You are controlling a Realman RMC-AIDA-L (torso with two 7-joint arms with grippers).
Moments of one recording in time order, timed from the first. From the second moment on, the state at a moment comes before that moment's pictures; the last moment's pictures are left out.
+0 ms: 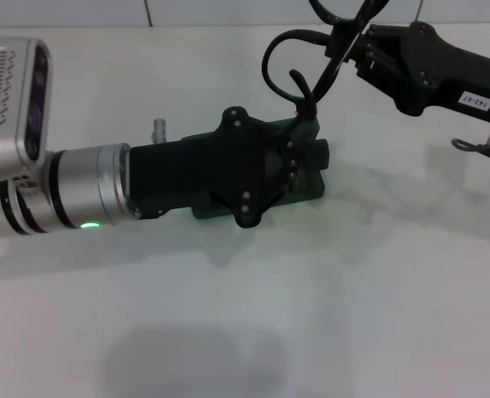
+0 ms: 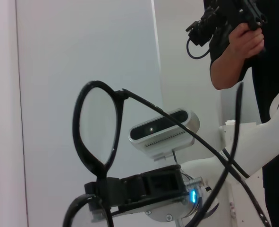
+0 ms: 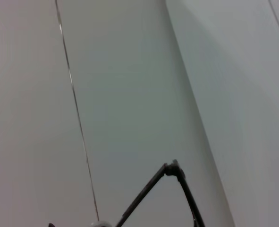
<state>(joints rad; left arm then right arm) -0.65 -2.09 0.88 0.33 1.61 1.77 -0.81 0.68 2.02 -1.05 -0.40 -1.24 -1.67 1.23</state>
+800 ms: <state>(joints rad) -0.59 -2.08 0.87 0.34 1.61 1.76 -0.81 0.67 2.00 -1.01 -0.40 -1.24 -1.65 1.25</state>
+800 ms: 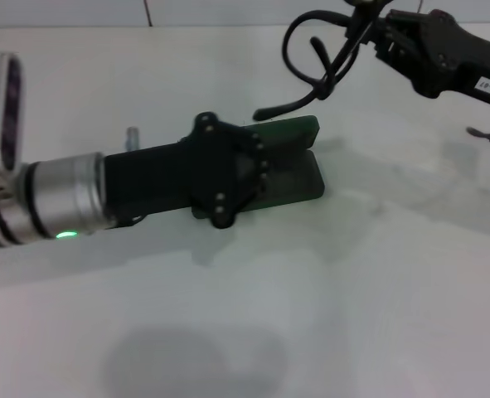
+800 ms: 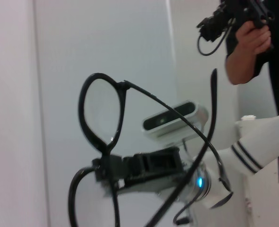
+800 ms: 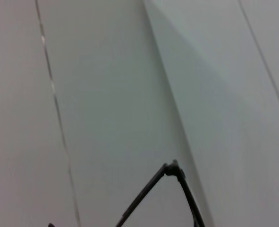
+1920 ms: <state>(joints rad) -0.61 -2.08 0.91 0.42 1.62 1.85 -0.88 0.66 2.01 -1.03 -0.41 -1.37 -1.51 1.26</state>
